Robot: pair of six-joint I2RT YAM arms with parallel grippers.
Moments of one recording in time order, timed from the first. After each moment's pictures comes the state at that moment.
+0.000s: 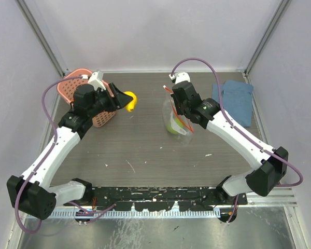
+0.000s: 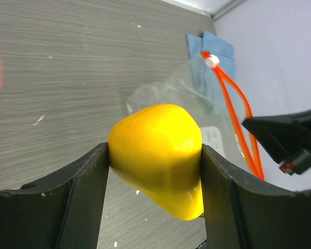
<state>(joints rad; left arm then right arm) -0.32 1.15 1.08 -0.24 0.24 -0.63 0.69 1.40 1.39 -0.67 0.45 0.16</state>
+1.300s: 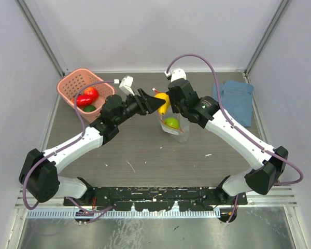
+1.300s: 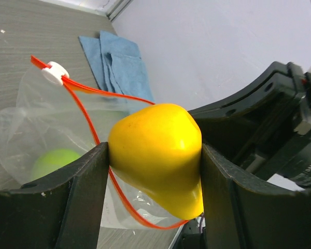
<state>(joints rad) -0.66 1.34 0.95 0.41 0.20 -0.83 0.75 1.43 1.49 -0.71 0.46 0.19</state>
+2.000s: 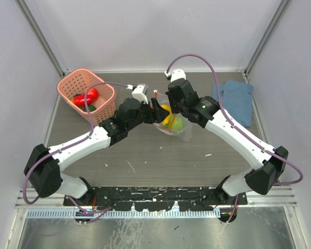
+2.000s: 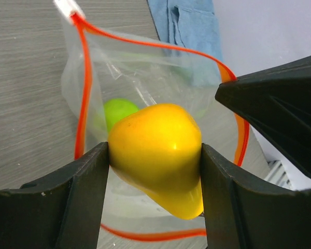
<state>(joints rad) -0.79 1.39 1.02 0.10 -0.04 -0.65 0.75 1.43 1.49 -0.71 0.43 0.20</state>
